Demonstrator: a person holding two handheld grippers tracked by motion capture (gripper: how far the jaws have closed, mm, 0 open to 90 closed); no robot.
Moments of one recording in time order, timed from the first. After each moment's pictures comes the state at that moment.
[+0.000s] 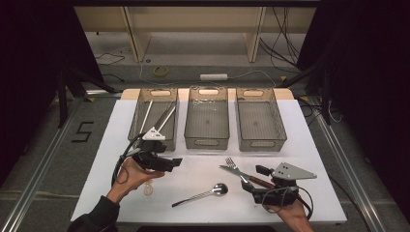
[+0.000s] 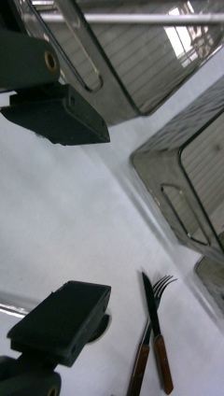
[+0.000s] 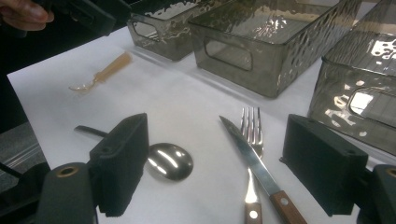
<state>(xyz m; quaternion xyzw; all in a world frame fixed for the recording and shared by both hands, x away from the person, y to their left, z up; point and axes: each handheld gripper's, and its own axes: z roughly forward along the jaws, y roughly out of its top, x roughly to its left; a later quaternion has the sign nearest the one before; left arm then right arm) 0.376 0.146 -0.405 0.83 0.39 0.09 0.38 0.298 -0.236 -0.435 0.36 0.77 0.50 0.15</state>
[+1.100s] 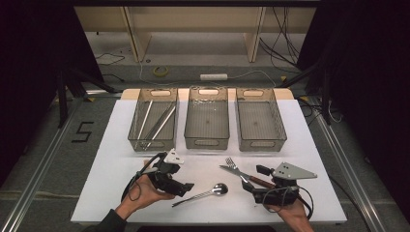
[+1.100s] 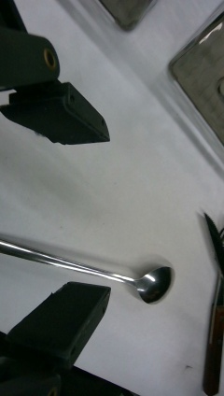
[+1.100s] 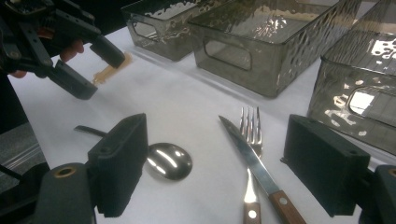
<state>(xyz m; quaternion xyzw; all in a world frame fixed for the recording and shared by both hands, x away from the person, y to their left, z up) 0.342 0.106 -0.436 0.89 0.33 0.07 0.32 0.299 -0.237 -0.436 0.36 0.77 0.50 0.15</state>
